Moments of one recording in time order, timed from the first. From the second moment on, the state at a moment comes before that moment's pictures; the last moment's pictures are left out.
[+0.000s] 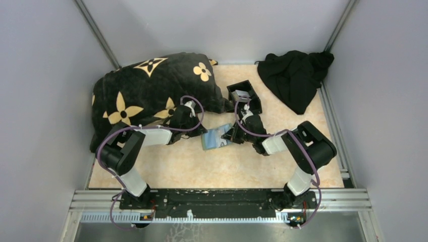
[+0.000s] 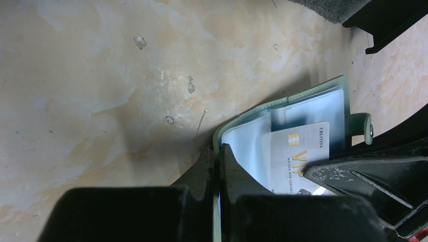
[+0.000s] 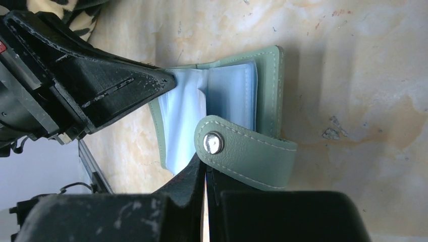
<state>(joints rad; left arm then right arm) -0.54 1.70 0.73 0.27 0.13 -0.67 0.57 1.67 0.52 0.62 -0.31 0.85</state>
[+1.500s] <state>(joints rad) -0.55 1.75 0.79 0.25 0.05 -0.62 0.53 1.81 0.52 0.87 -0.31 0.96</state>
